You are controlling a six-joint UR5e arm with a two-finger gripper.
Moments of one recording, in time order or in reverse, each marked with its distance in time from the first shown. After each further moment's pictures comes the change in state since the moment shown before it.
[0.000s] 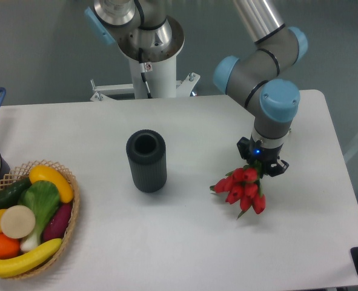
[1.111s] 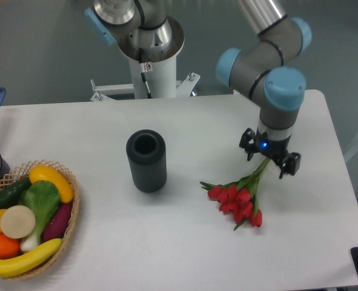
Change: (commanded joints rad) arm 0.070 0.165 0.026 0.000 -0.015 0.000
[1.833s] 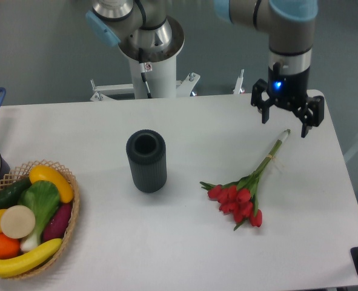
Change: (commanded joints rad) arm 0.067 0.160 0.109 -0.306 -0.124 0.242
